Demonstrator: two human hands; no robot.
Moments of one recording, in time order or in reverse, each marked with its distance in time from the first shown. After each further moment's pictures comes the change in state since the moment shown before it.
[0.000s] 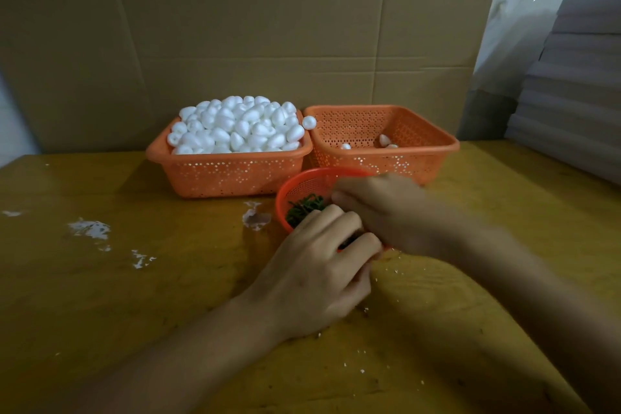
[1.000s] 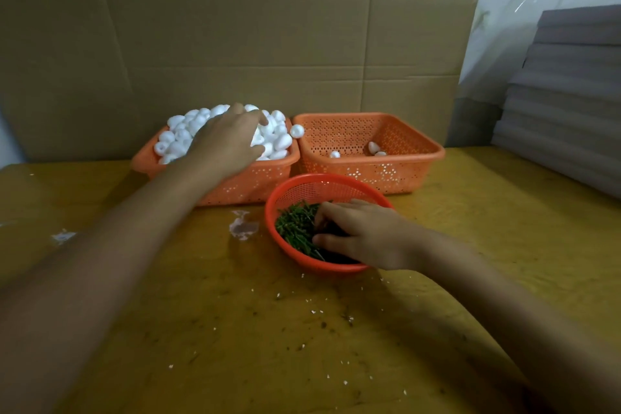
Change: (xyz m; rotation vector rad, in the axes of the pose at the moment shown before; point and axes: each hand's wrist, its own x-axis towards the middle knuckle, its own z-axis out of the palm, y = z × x) left_hand 0.077 -0.157 -0.051 0.399 -0.261 -0.660; right_hand 0.005 0.021 0.022 -0.128 -0.285 0.071
